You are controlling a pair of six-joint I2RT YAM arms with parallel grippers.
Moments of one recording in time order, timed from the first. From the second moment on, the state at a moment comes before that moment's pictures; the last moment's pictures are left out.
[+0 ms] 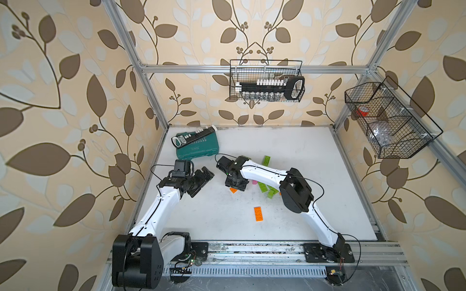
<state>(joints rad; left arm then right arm) -0.02 1.11 0.71 -0.57 0.36 -0.79 0.91 2.40 2.04 -1.06 0.14 1.25</state>
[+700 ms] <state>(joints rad) -0.05 1.10 0.69 -0.57 0.36 -0.80 0.91 2.33 1.91 -1.00 0.12 1.12</state>
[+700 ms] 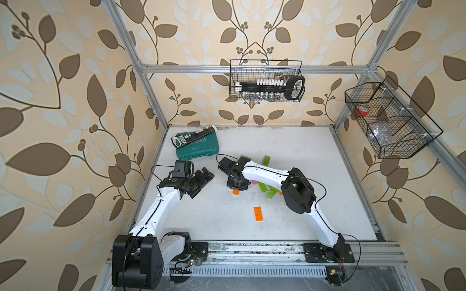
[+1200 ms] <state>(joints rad) -0.65 1.06 0.50 -0.44 0.14 -0.99 0.83 2.04 1.45 -0.84 0.06 0.92</state>
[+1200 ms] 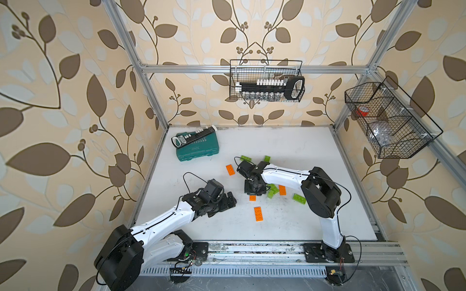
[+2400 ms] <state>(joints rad) -0.76 1.17 0.53 -0.39 0.04 -1.06 0.86 1.95 1.31 -0.80 0.03 0.85</state>
